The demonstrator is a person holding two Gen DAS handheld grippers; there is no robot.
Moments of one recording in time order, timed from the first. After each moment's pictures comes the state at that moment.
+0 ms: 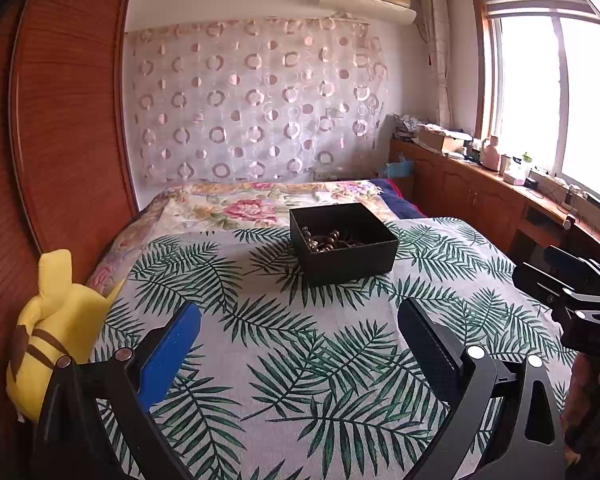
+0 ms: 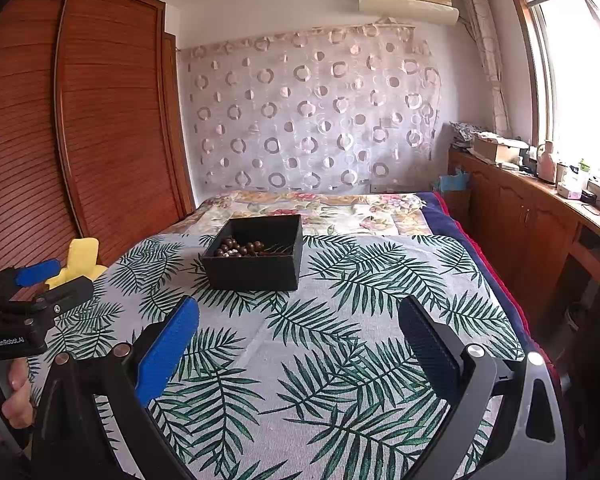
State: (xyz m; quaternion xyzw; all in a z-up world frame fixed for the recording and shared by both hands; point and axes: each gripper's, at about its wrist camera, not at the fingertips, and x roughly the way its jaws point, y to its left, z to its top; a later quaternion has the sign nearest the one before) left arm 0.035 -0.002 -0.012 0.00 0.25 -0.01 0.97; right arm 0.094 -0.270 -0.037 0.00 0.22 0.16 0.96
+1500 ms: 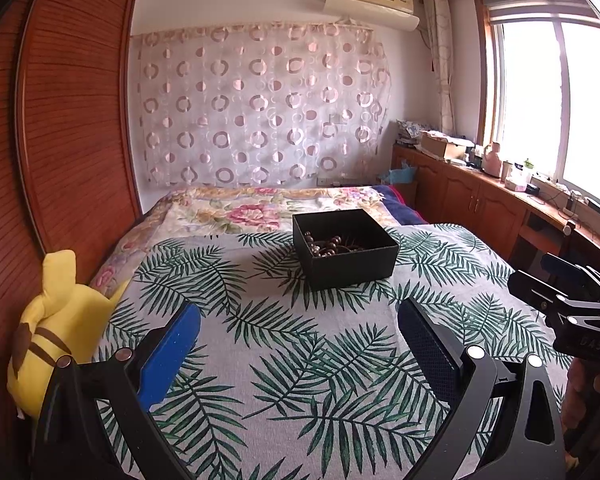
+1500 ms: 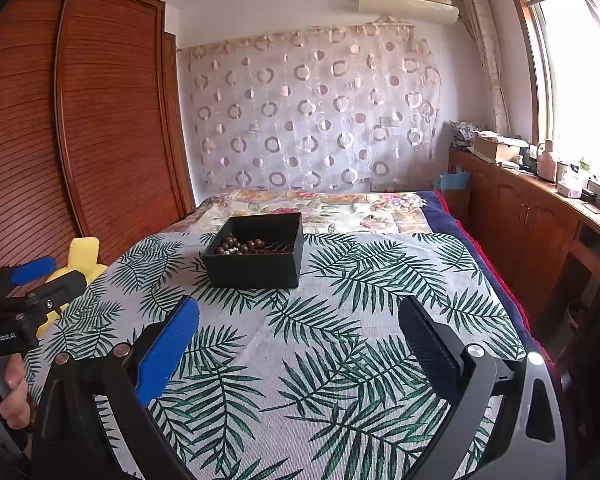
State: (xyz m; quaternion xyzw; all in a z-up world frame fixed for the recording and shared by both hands) left arm 0.032 -0.001 -0.009 0.00 0.24 -0.01 0.97; right arm 0.095 -0.269 -0.038 0.00 0.22 0.16 0.96
